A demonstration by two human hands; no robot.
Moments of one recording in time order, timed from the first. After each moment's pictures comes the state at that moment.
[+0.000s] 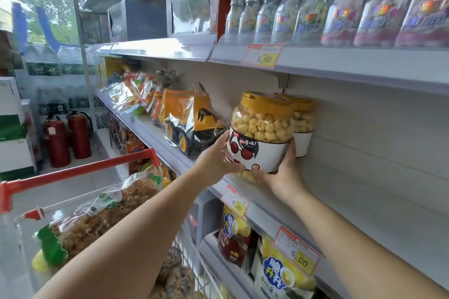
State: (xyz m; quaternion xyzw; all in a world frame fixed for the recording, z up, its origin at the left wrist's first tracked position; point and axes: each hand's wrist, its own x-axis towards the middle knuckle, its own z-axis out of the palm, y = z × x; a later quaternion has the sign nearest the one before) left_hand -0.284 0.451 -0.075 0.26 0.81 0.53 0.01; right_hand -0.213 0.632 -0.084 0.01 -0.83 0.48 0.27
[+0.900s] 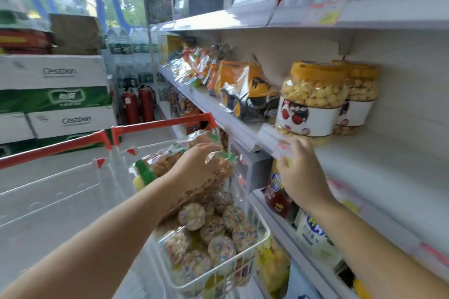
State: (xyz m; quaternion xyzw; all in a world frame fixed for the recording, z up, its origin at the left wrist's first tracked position) left_hand -0.174 0.310 -0.122 0.15 0.94 0.27 -0.12; right_hand -0.111 0.549 -0.100 0.06 -0.91 0.32 0.27
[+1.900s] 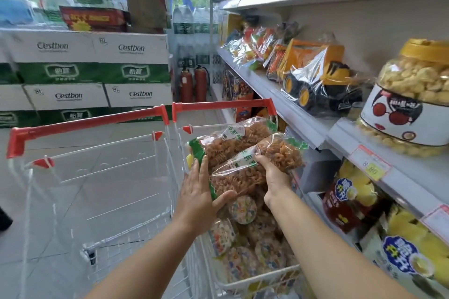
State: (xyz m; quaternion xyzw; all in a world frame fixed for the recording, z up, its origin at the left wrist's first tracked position) left_hand -0.116 0.225 -0.252 -0.08 0.94 0.29 -0.15; right_hand -0.209 0.378 -0.210 -0.18 -0.55 0.81 -0.08
